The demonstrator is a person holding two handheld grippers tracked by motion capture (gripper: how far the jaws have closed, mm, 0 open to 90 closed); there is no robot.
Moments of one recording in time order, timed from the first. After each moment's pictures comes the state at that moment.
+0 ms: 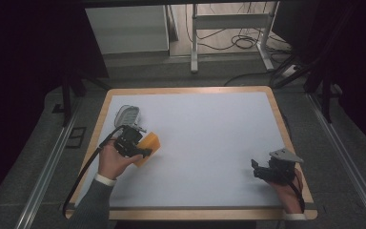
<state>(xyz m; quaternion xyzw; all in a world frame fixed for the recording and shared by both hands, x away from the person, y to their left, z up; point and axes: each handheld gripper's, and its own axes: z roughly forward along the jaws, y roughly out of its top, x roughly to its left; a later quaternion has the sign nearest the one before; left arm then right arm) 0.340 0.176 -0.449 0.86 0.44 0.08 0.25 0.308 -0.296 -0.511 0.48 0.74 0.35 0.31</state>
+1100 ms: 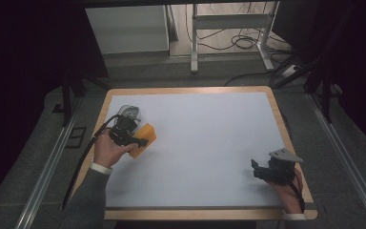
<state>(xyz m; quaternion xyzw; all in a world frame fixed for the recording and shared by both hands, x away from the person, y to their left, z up) 0.364 0.195 -0.433 0.85 0.45 0.08 0.26 0.308 -0.296 -0.511 0.49 0.74 0.34 0.31</state>
